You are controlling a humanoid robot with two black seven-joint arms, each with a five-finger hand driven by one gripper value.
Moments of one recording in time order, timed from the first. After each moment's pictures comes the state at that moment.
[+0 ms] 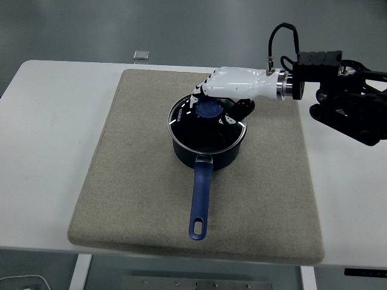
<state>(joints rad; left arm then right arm) -0.01 0.00 -0.01 -0.10 0.12 -0.05 -0.14 1.38 -0.29 -0.07 0.92 -1.48 -0.01 0.61</state>
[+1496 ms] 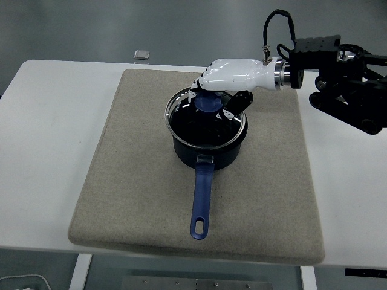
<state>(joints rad) -0.01 0.00 -0.01 -0.10 0.12 -0.05 -0.14 1.46 -0.29 -0.10 0.92 -1.48 0.02 0.61</state>
